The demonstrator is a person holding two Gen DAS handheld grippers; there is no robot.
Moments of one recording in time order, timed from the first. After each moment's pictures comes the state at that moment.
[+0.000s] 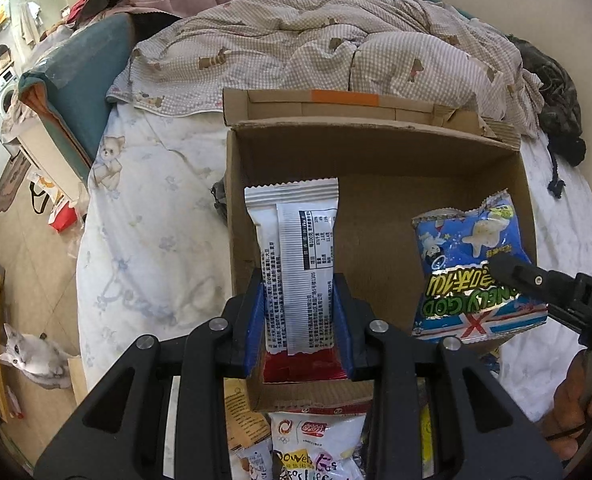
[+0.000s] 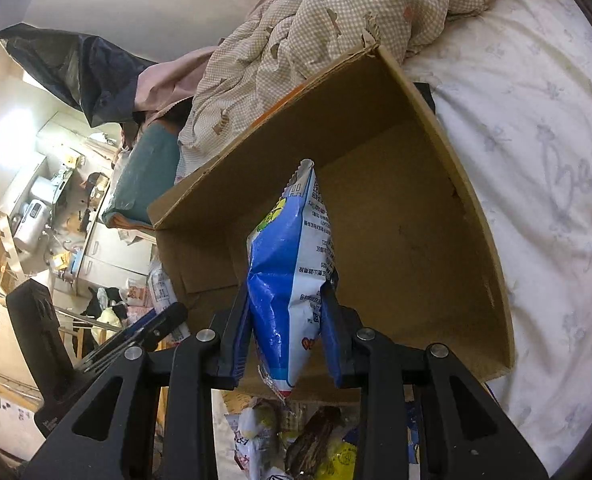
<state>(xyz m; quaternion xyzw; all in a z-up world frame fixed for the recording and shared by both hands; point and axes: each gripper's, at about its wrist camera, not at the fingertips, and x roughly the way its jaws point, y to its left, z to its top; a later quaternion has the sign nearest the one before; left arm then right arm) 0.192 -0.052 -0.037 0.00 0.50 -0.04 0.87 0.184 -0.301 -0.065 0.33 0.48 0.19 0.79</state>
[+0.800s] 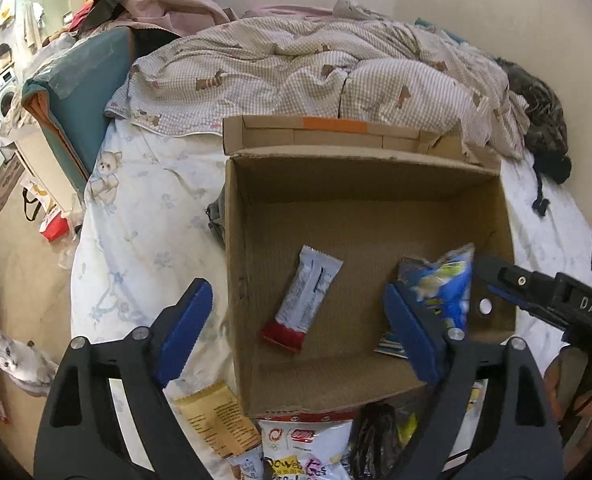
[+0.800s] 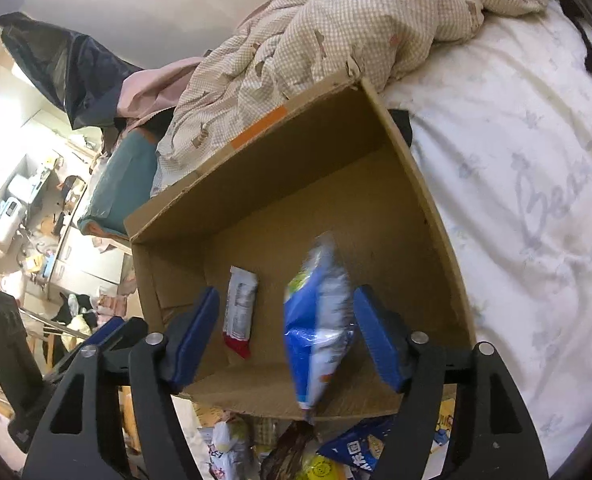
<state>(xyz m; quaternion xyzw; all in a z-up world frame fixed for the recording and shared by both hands) 0.183 -0.047 -0.019 -0.03 0.46 -0.06 0.89 0.186 -0.307 -0.052 0.29 0.47 0.14 0.82</state>
